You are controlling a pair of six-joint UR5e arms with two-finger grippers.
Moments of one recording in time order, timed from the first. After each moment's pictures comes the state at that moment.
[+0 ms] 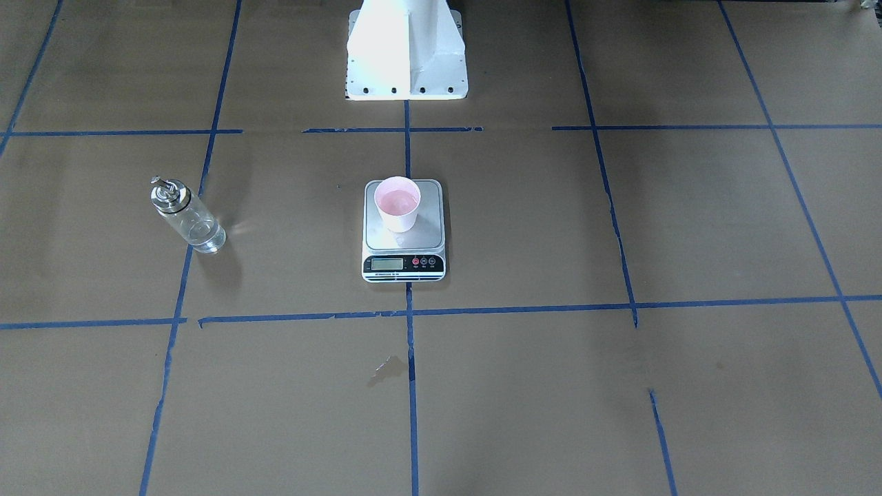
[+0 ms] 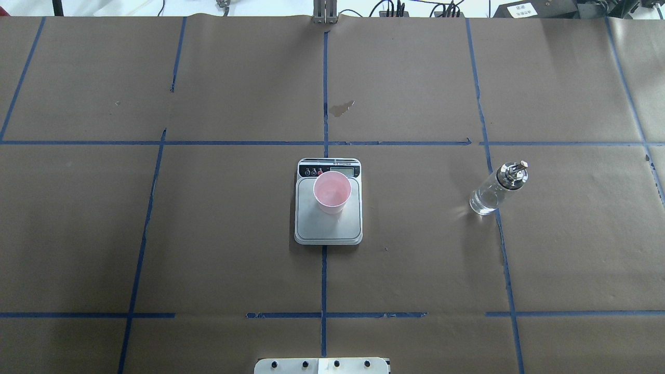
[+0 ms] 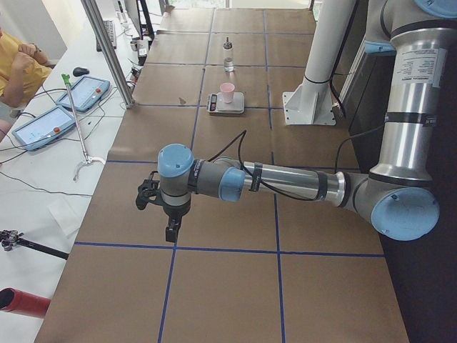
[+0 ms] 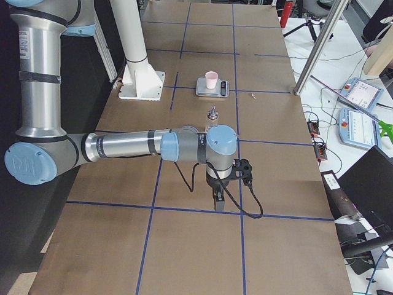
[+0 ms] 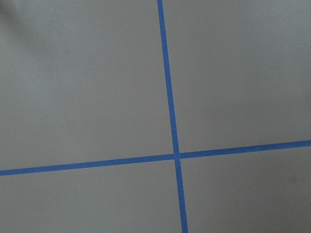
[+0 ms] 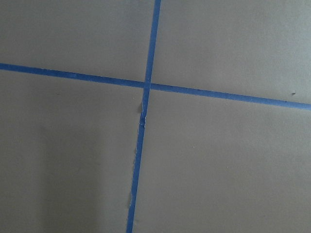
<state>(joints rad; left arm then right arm) -1.56 -1.63 -1.64 -1.63 -2.28 -0.07 1.59 -1.63 1.77 -1.70 2.25 -0.12</state>
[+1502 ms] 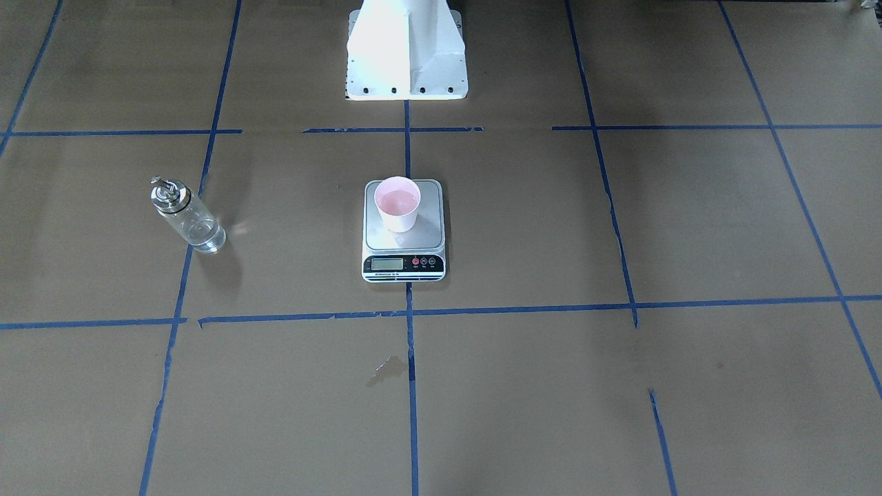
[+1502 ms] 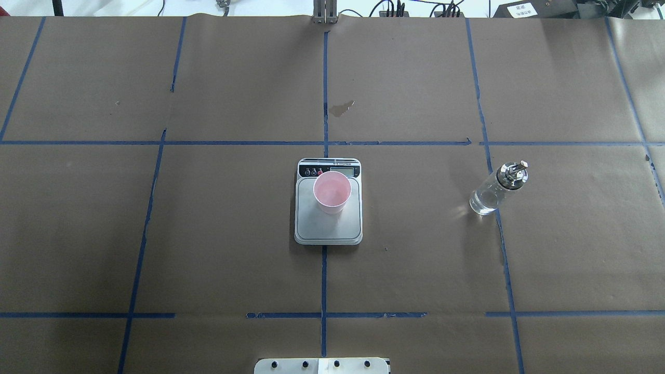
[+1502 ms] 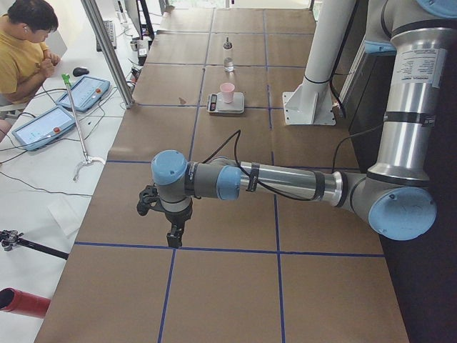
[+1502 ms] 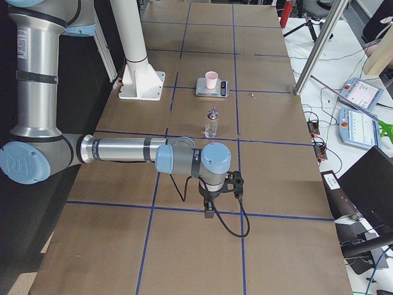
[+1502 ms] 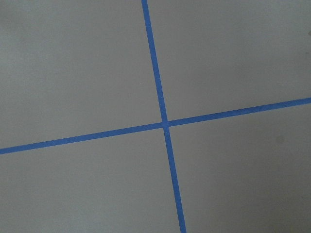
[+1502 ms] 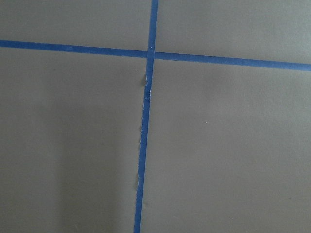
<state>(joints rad) -1.57 -1.65 -1.60 -1.54 -2.28 0.09 1.59 -1.68 1.72 -1.67 2.33 -0.12</state>
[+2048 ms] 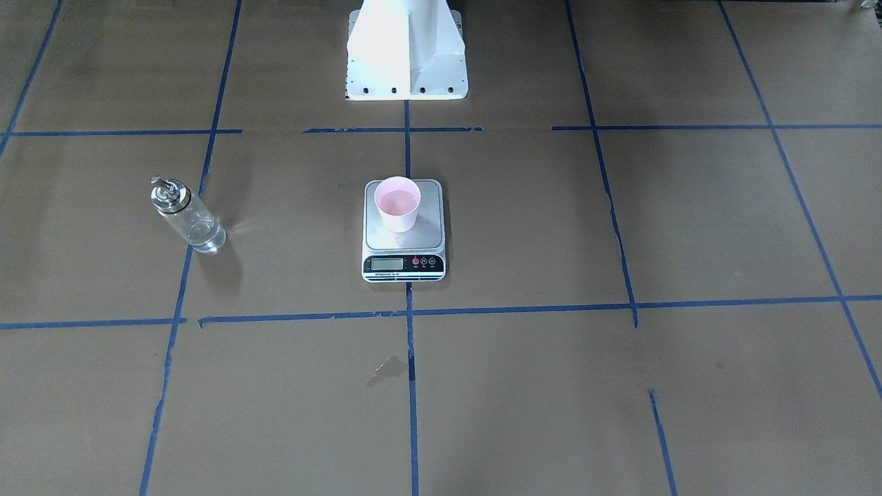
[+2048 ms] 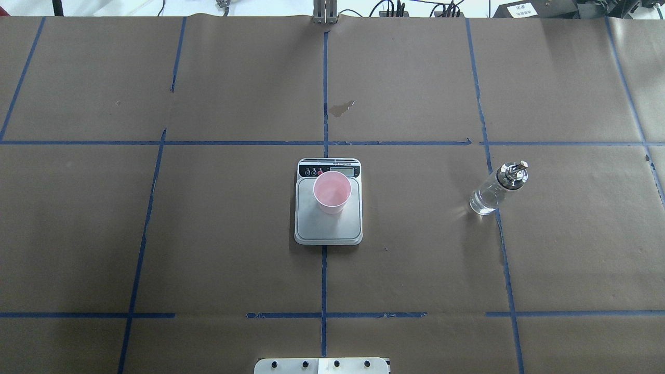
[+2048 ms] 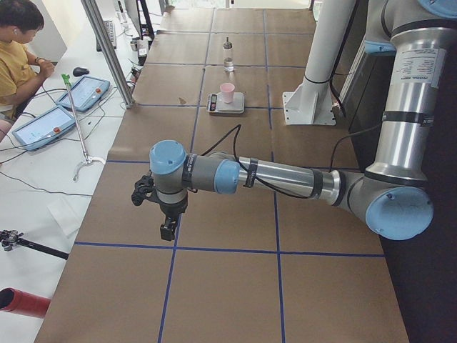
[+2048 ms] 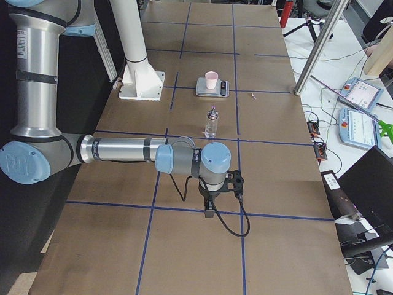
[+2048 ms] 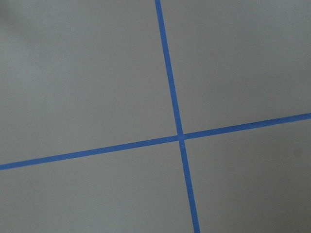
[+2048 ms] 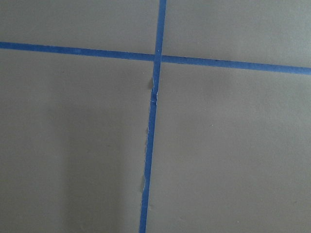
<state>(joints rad) -1.59 -1.67 -1.64 -1.55 -2.28 0.10 1.59 -1.68 1.73 -1.67 2.34 -0.12</state>
